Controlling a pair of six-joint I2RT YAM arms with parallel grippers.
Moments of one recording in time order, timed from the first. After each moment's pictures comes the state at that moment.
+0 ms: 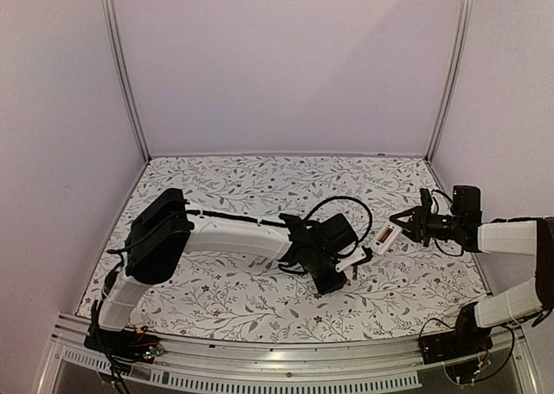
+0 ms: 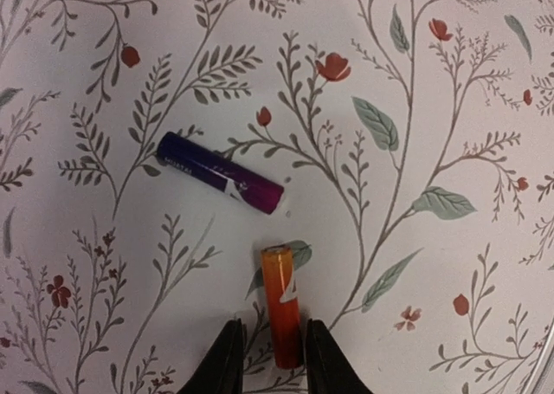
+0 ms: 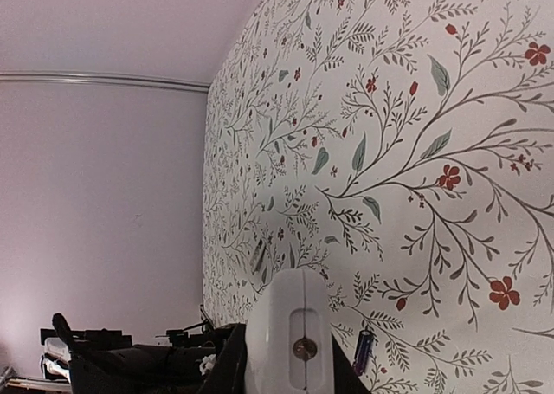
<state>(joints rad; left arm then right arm) -1.20 2.32 1.78 -0.52 0.07 0.06 0.01 1.29 0.45 0.25 -0.90 0.80</state>
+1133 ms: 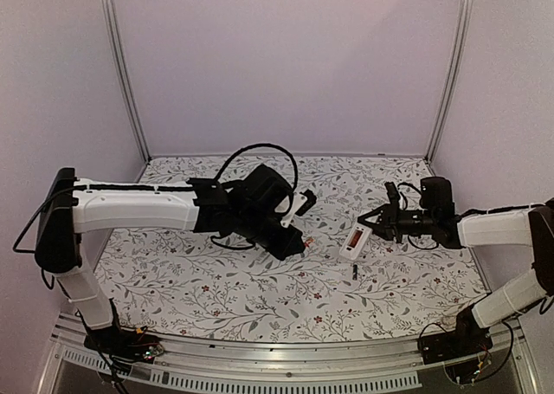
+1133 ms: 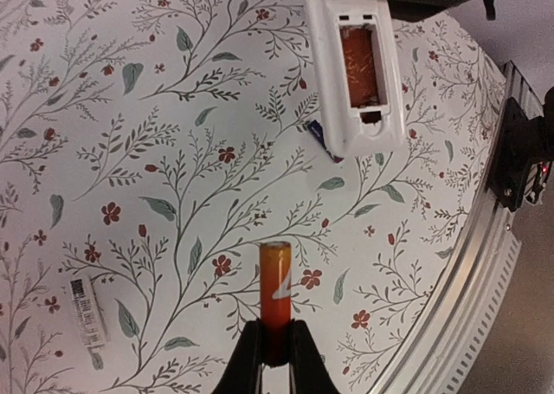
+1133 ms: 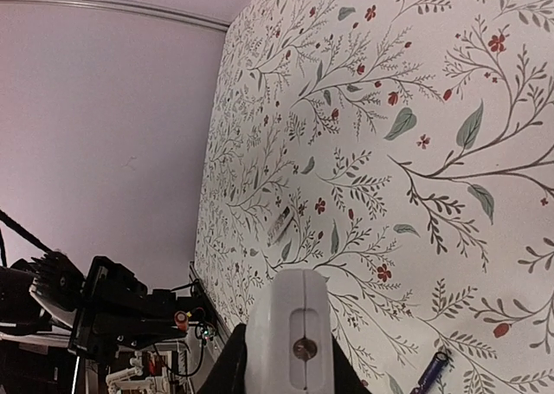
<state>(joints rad) -1.07 1.76 1.33 -0.44 0.09 -0.29 0.30 1.37 0.55 0.30 -0.78 0.82</state>
